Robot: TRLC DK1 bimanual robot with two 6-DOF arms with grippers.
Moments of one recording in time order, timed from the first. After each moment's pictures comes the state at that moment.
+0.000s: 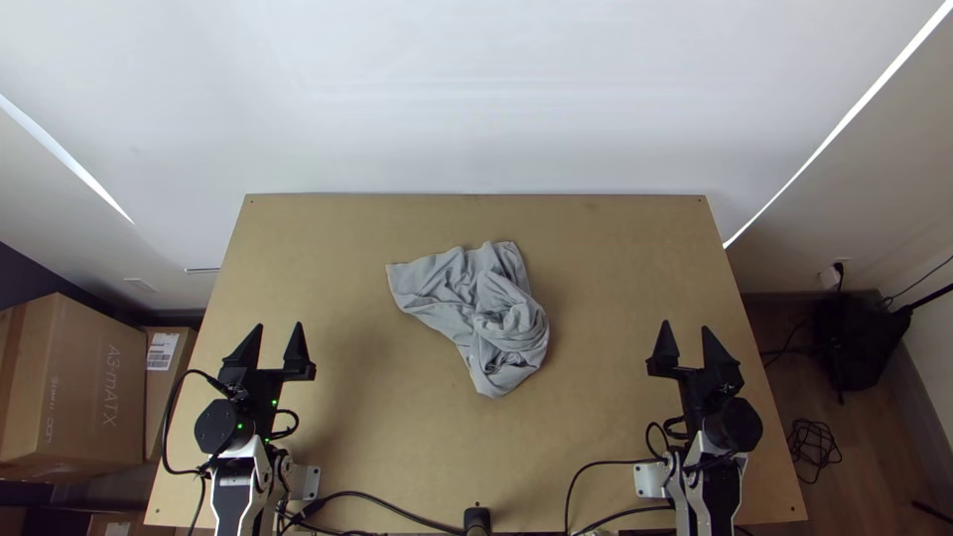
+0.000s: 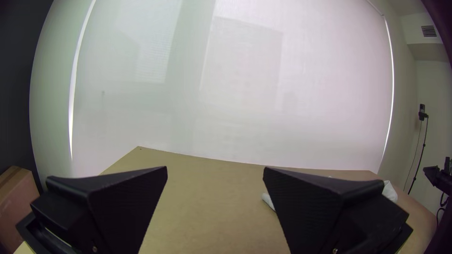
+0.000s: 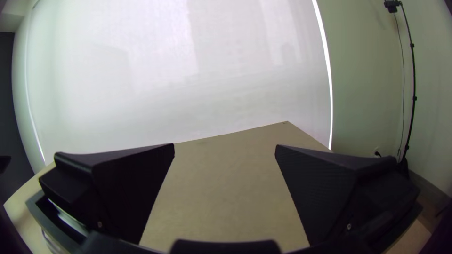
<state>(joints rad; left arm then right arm) 0.11 0.01 0.04 0.02 0.06 -0.14 -0.12 0.00 0.02 0.01 -0.09 0.20</state>
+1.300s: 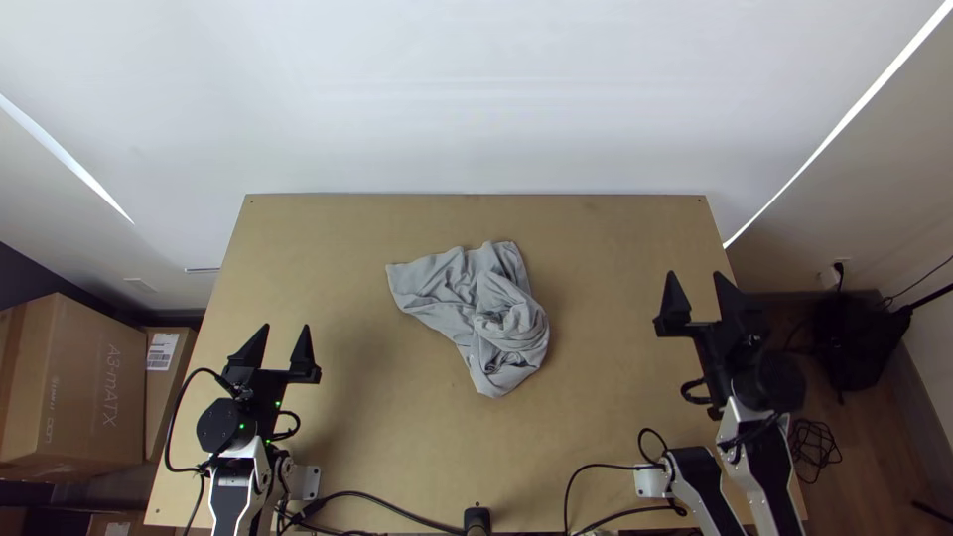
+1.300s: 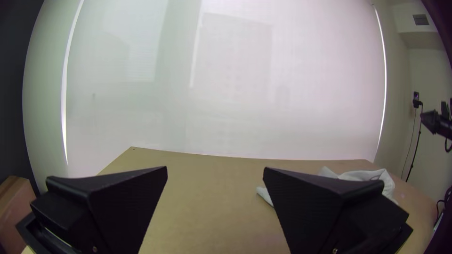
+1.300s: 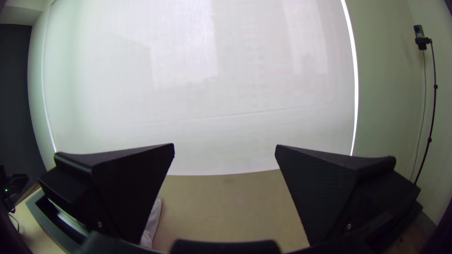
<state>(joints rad) 0.05 0.01 0.05 -0.02 0.06 -0.09 0.14 0.49 0.51 0.06 0.05 0.12</state>
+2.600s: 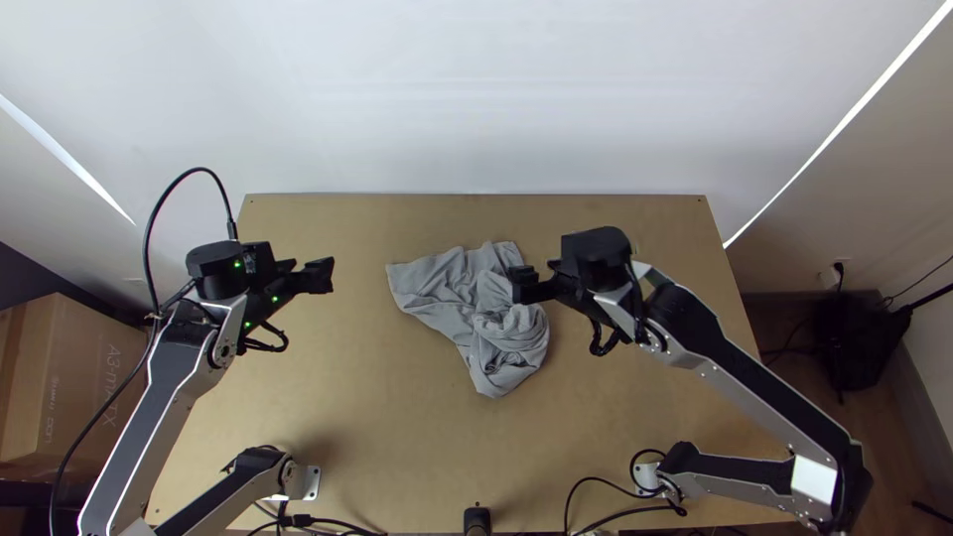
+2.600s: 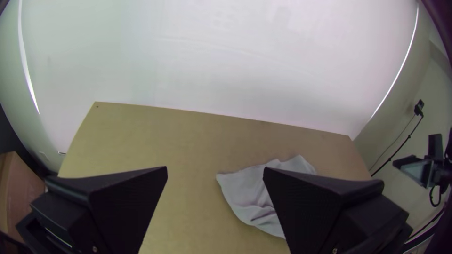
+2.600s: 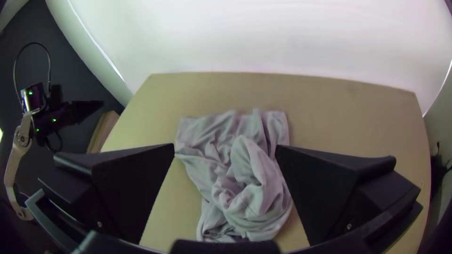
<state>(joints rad) -0.10 1.02 1.00 -0.48 0.06 -0.23 0.80 1.32 1.35 -0.63 0.11 0.50</state>
